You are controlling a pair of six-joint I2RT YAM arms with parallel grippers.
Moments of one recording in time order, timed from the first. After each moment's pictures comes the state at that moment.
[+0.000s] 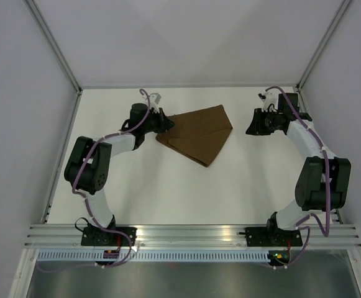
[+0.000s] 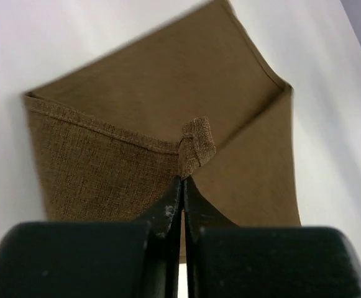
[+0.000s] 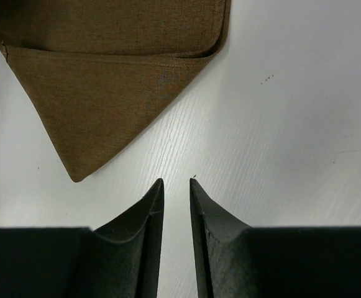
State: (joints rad) left arm -0.30 1.86 1.05 0.40 0.38 -0.40; right arm -0.07 1.60 1.22 -0.54 -0.53 -0.07
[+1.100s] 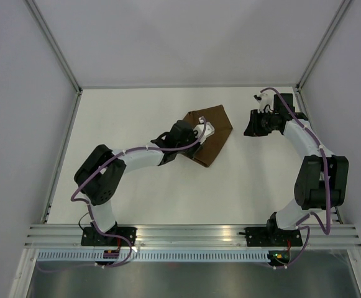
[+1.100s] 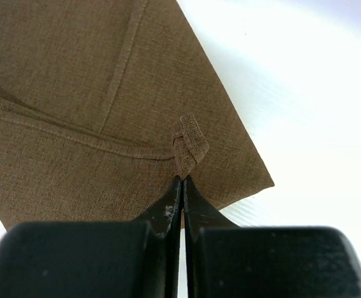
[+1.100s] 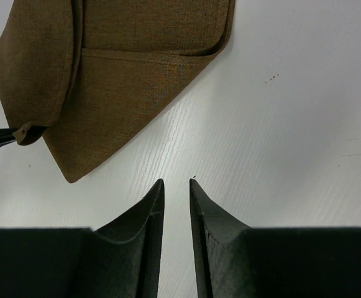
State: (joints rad) left arm -0.74 1.81 1.10 0.14 0.19 0.20; right arm -0.03 1.62 1.22 -0.54 -0.49 -0.08
